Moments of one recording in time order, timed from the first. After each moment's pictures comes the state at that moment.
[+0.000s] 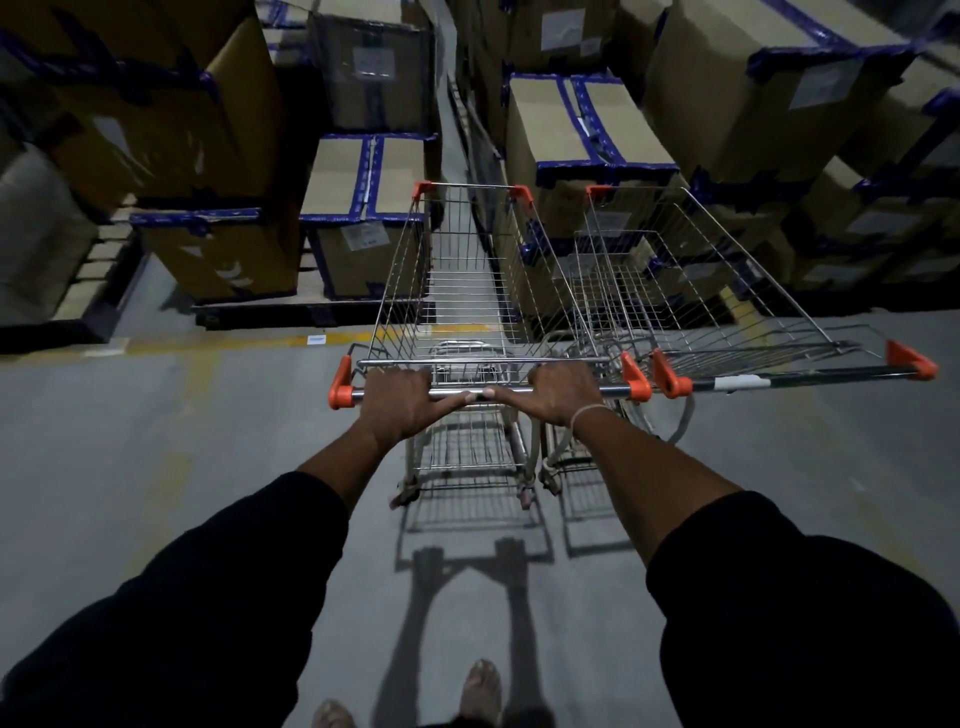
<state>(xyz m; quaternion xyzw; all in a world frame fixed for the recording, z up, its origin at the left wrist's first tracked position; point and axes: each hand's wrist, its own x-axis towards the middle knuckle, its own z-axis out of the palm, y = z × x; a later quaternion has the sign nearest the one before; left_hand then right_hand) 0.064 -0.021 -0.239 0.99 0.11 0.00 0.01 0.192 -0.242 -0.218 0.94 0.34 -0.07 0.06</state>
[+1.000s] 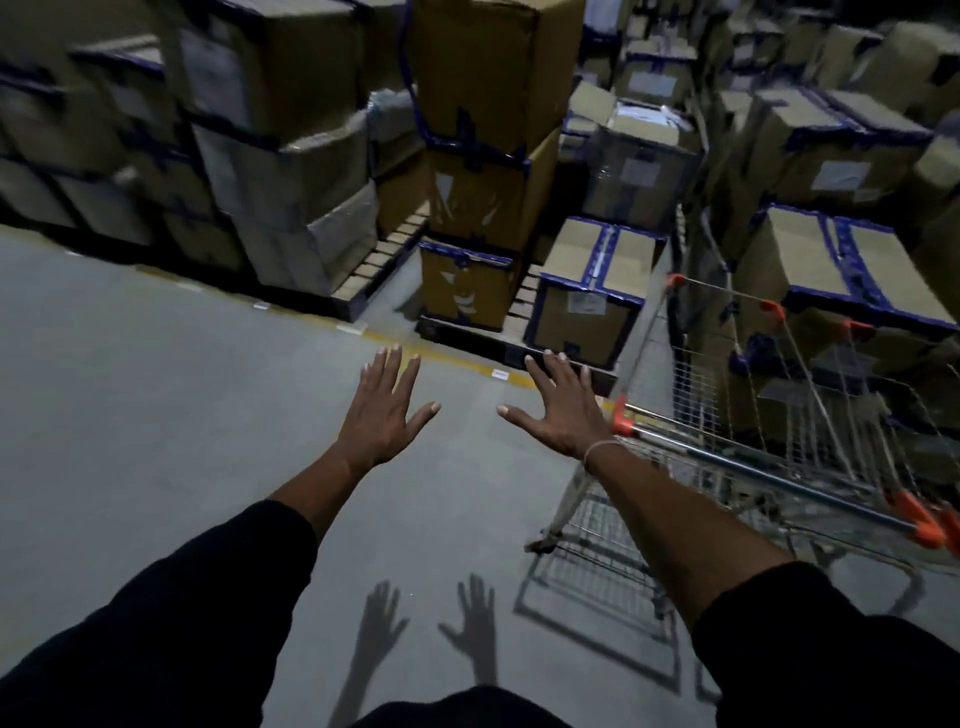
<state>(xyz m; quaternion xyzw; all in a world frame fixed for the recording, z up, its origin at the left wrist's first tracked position) -0.295 0.231 -0.202 0.94 0.32 0.10 0.09 -0.047 0.046 -0.179 0.83 0.53 -0.08 -0.15</state>
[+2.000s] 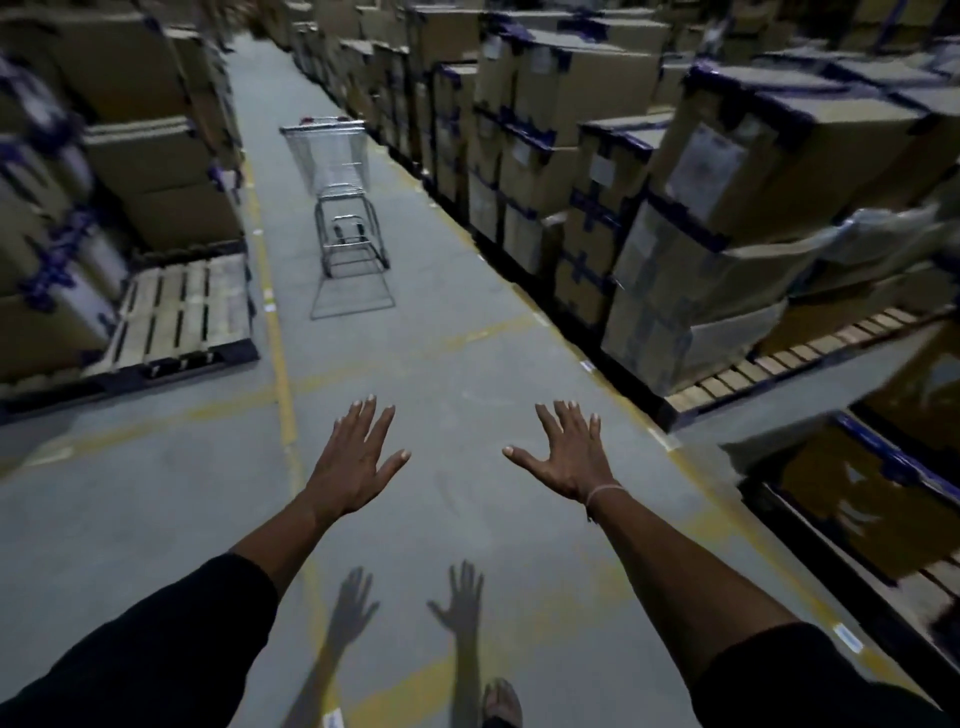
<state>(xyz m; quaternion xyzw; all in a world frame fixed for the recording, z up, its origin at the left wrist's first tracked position) -0.778 0.549 -0.216 0.72 0.68 0.12 0.09 -0.427 0.619 -0.208 0.59 0.78 -0.17 -0.10</state>
